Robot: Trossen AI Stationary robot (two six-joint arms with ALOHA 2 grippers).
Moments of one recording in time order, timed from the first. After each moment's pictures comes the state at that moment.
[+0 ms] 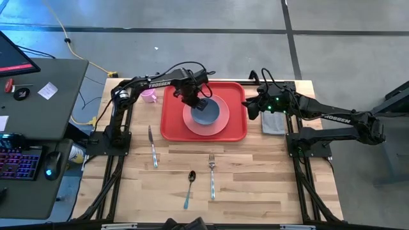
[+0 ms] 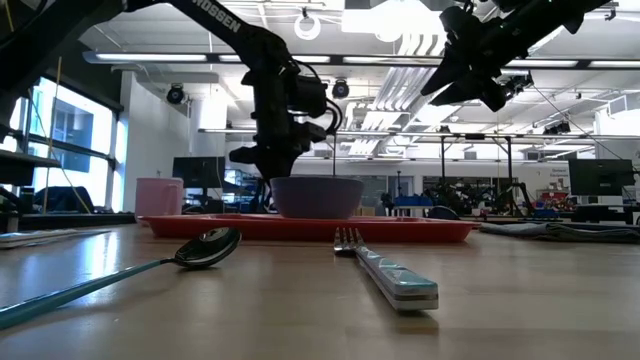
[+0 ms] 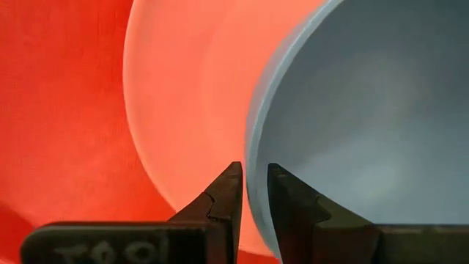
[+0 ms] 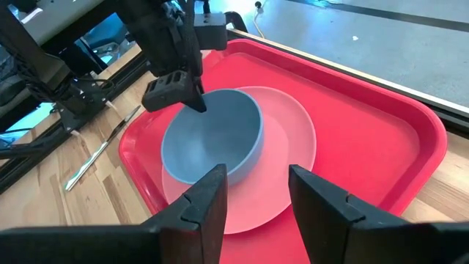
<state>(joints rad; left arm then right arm) 0.53 2.03 1.69 -1.07 0.14 -0.45 -0.41 0.95 0.74 -0.30 0.06 0.49</state>
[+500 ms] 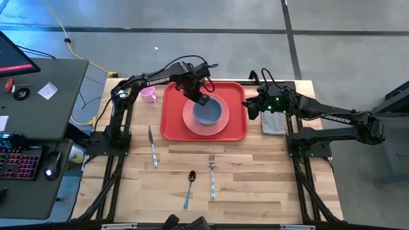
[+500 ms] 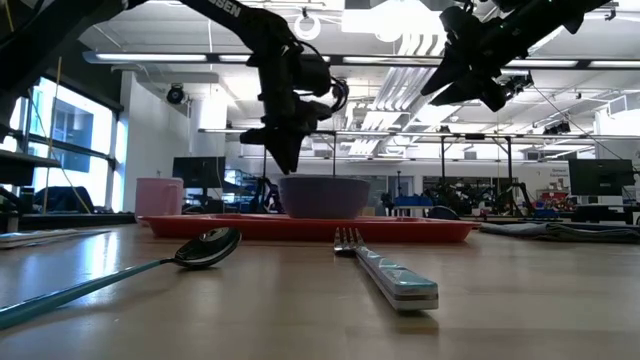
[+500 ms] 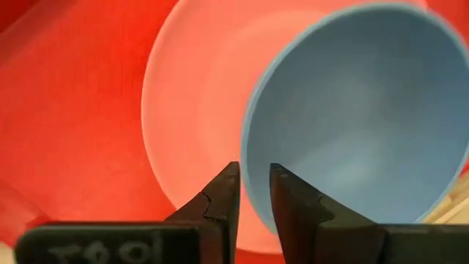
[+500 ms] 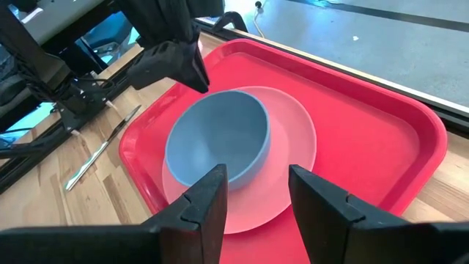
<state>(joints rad) 0.53 2.03 1.82 -1.14 0.10 -0.39 -0.41 0.95 0.74 -0.30 0.06 0.49</state>
